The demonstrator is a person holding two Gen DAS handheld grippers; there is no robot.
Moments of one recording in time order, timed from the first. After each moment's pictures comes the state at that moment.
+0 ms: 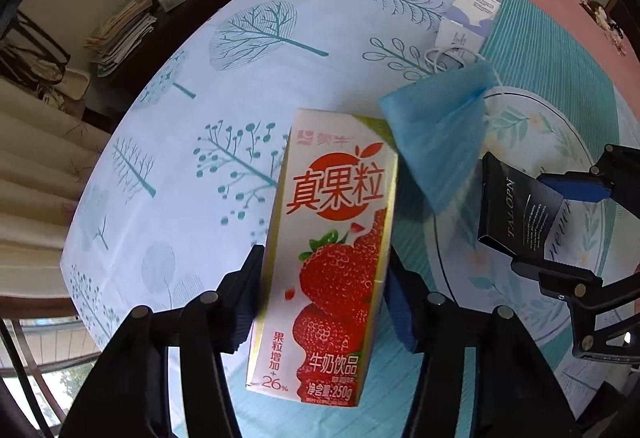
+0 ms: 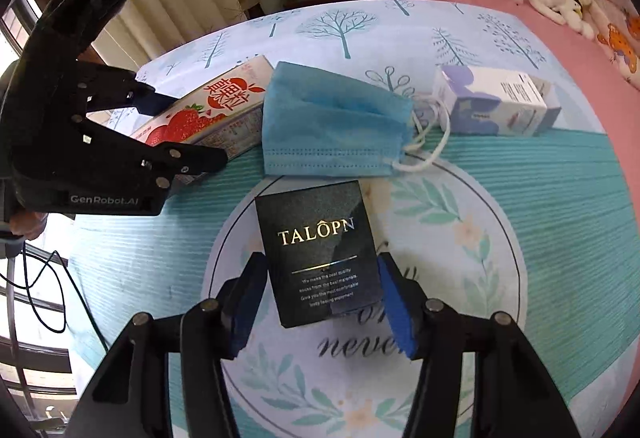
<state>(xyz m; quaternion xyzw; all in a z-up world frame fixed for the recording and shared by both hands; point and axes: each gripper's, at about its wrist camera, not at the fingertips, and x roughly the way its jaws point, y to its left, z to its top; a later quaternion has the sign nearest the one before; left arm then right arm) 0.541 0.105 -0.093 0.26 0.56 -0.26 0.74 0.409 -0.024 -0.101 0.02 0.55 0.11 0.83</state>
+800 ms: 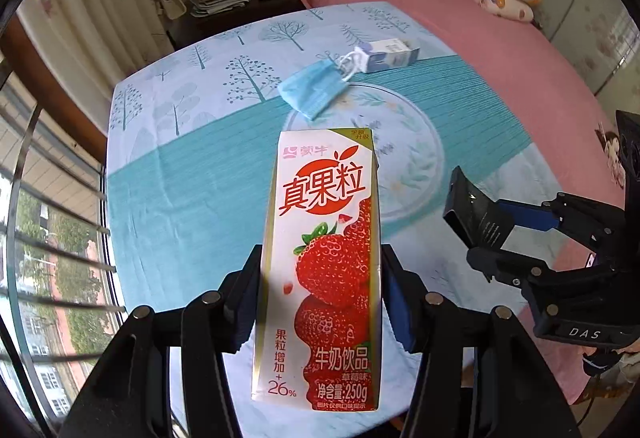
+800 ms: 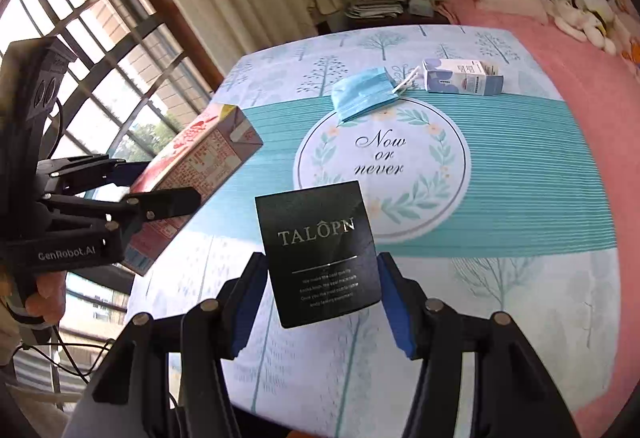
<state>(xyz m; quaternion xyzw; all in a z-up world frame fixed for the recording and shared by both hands) 0.279 0.100 0.014 0.05 0.54 -0.14 0.83 0.239 -0.089 -0.018 0.02 0.51 0.23 0.83</state>
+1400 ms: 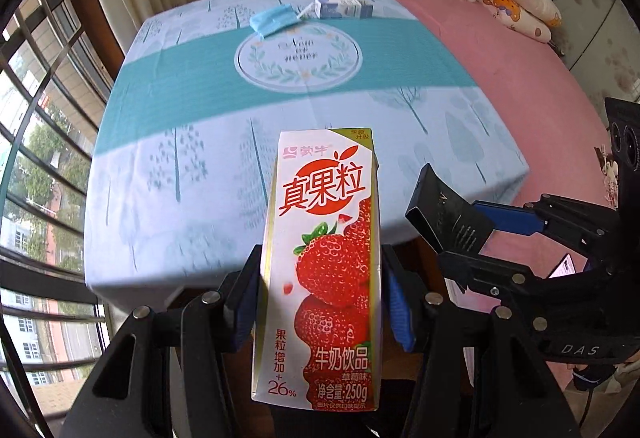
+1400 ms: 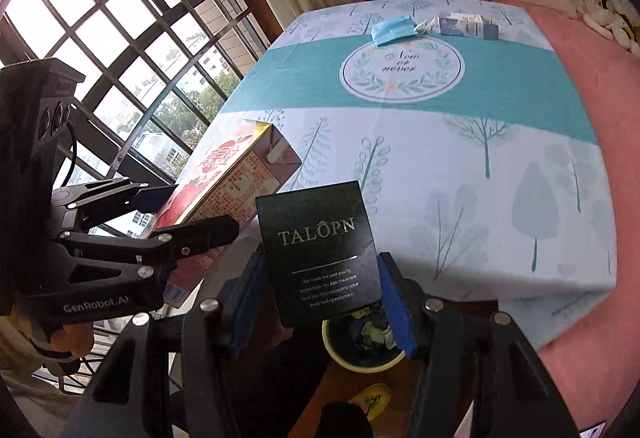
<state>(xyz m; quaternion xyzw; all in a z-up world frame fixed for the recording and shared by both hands) 0.078 0.010 0.001 -0.01 0.55 -0.07 0.83 0.084 -0.168 -0.019 0.01 0.53 0.31 0.79</state>
